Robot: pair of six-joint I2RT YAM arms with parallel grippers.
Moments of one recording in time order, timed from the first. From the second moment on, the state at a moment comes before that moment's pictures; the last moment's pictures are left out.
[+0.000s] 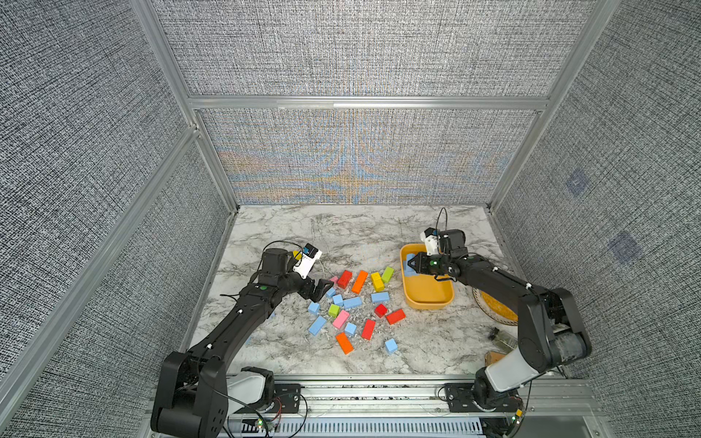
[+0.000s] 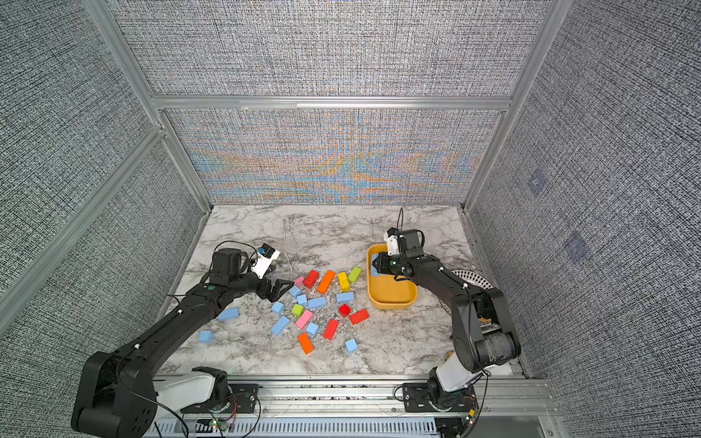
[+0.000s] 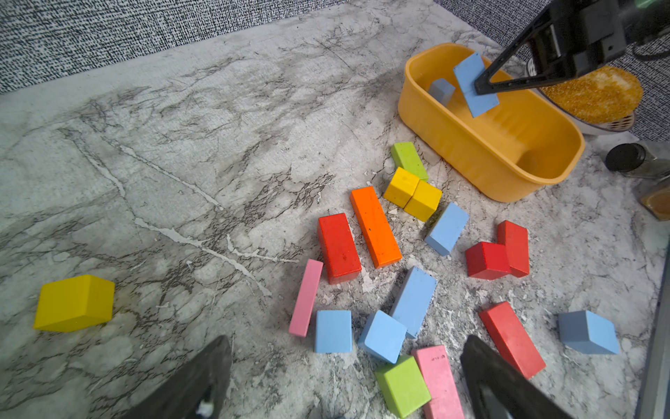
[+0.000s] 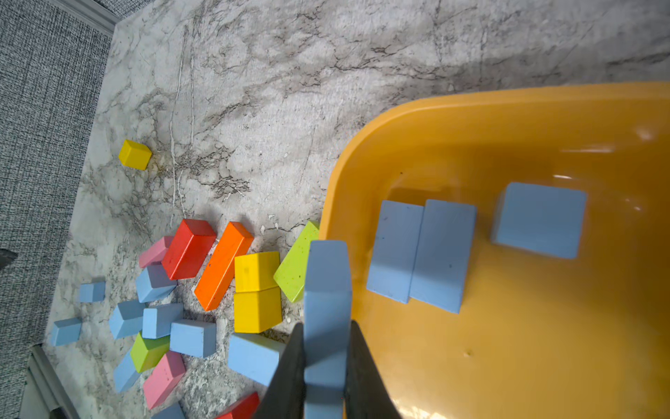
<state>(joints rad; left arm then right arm) -0.24 1.20 0.68 -0.19 0.57 0.22 0.26 1.59 0.98 -0.23 -0.35 0.34</state>
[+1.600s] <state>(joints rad) -0.24 1.20 0.67 -0.19 0.62 0.24 0.20 1.73 1.17 -0.55 -0.09 0.17</state>
